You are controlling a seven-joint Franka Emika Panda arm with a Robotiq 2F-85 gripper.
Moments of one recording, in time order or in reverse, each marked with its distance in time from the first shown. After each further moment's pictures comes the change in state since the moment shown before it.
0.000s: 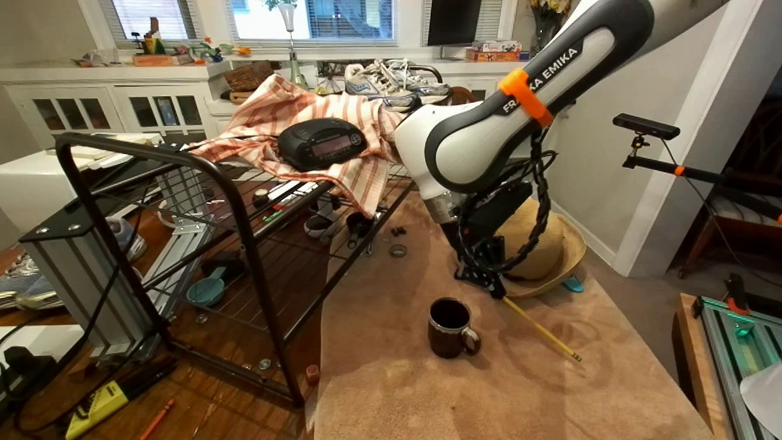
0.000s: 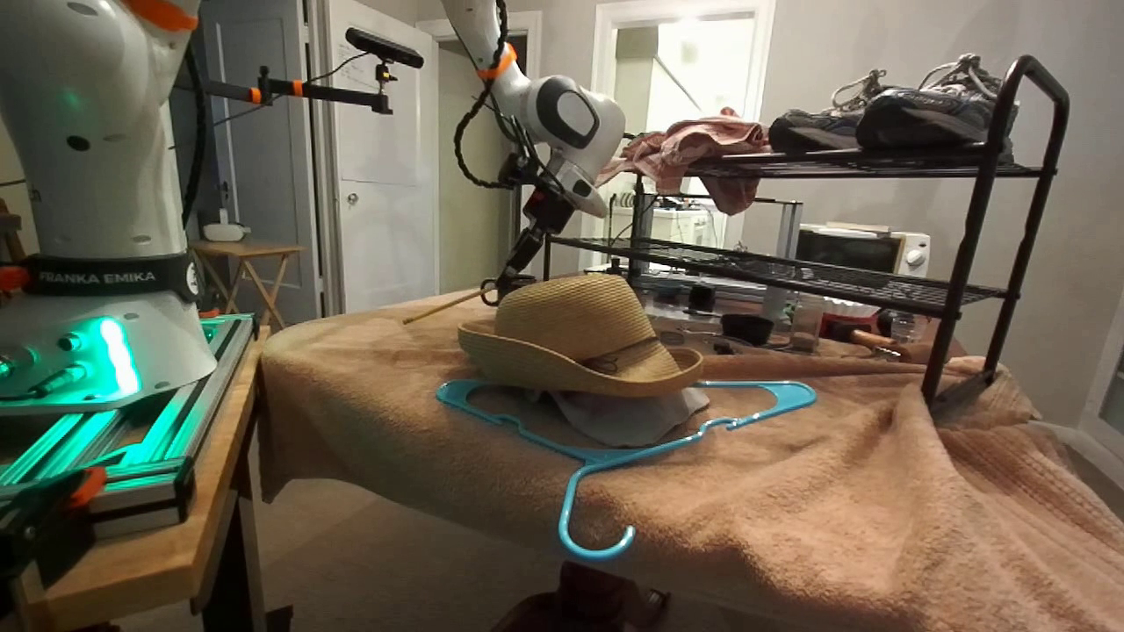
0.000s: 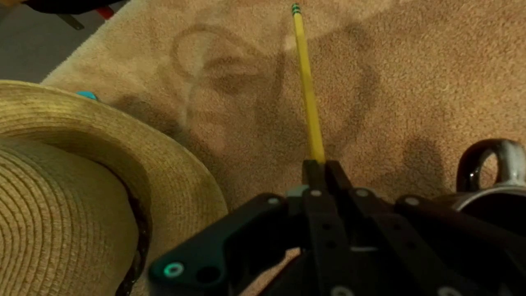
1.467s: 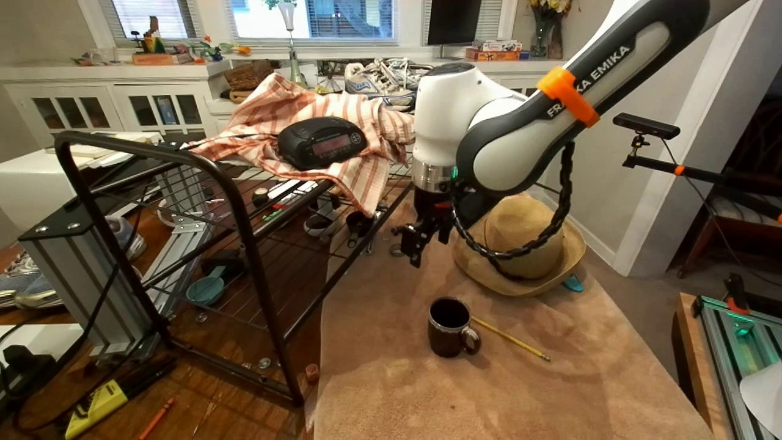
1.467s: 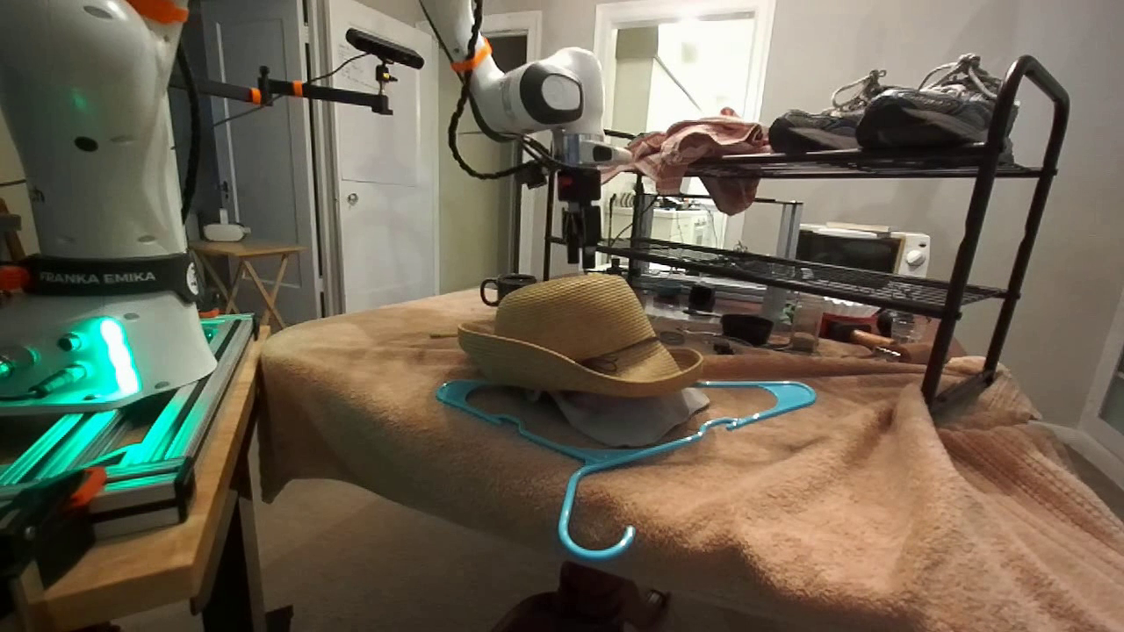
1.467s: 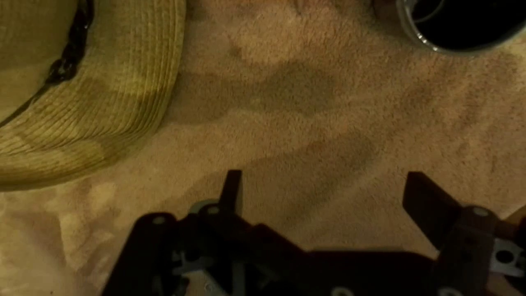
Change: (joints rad) arm 0.071 -0.109 -0.071 -0.124 -0.153 0.631 0.033
